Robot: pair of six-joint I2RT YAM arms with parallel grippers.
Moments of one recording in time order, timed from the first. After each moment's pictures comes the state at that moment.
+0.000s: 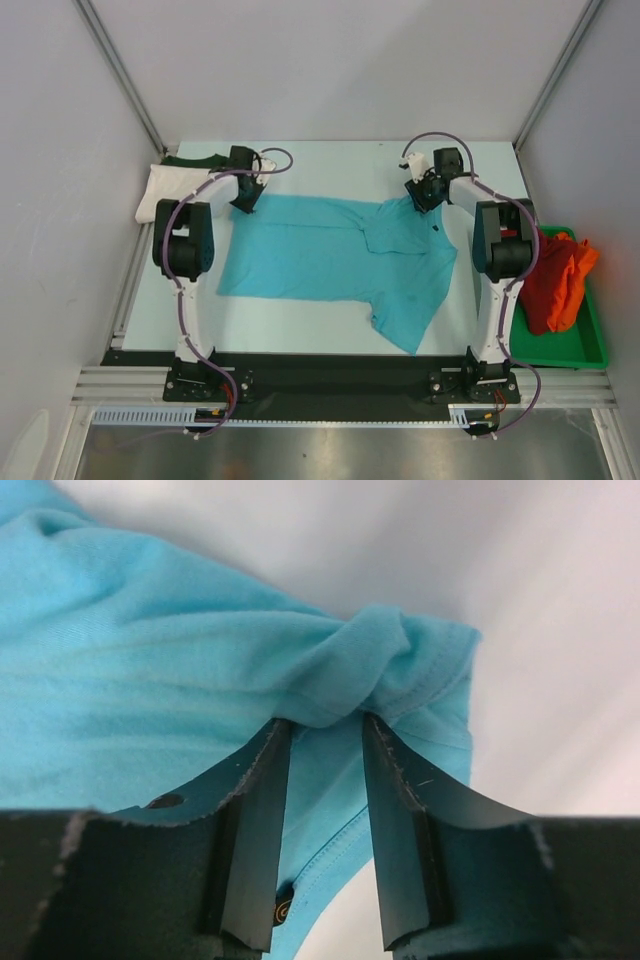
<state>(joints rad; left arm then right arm) -0.13 2.18 1.64 -0.51 -0.07 0.41 0.08 2.13 1.53 -0.33 -0.25 -0.57</state>
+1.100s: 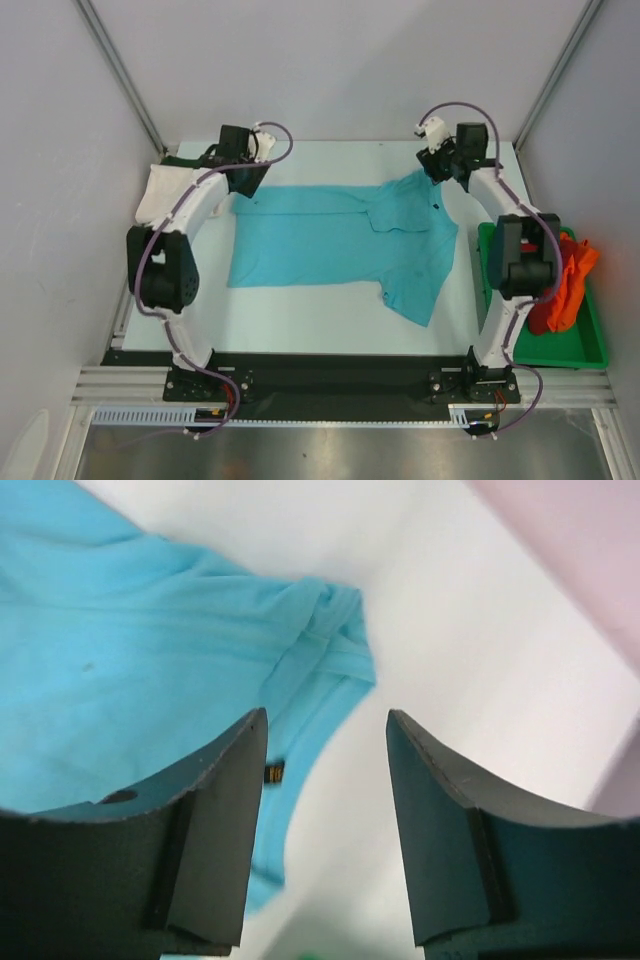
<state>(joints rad) -0.19 1.91 1.63 -0.60 -0.13 0.42 0.05 2.01 1.62 -0.25 -0.26 -0.60</state>
